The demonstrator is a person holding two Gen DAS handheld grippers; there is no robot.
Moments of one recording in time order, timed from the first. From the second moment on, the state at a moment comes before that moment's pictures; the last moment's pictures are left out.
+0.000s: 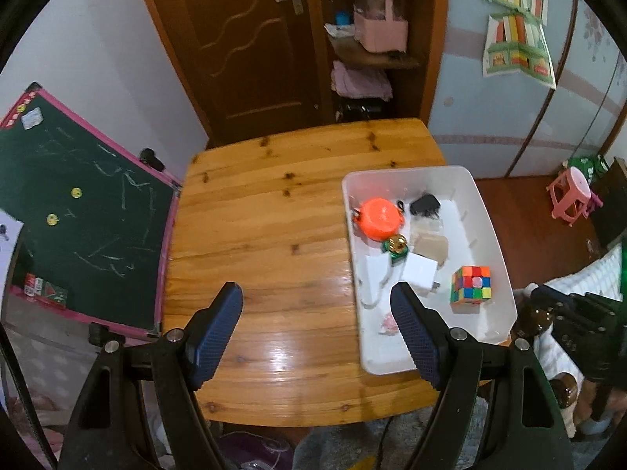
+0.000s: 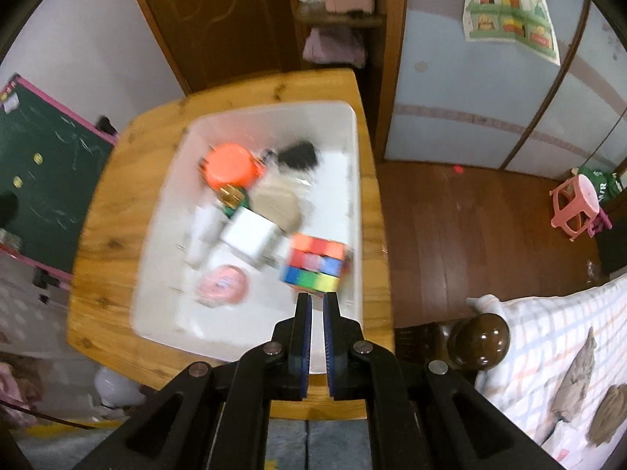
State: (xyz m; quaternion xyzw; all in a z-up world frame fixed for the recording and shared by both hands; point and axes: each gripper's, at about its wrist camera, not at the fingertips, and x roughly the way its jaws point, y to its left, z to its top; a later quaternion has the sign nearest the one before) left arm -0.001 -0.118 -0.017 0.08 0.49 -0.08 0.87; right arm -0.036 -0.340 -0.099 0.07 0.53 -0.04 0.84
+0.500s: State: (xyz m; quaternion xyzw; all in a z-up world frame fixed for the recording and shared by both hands) left arm -0.032 -0.052 0.004 0.06 0.46 -0.08 0.88; right arm -0.082 -0.246 0.007 0.08 0.43 -0.06 0.90
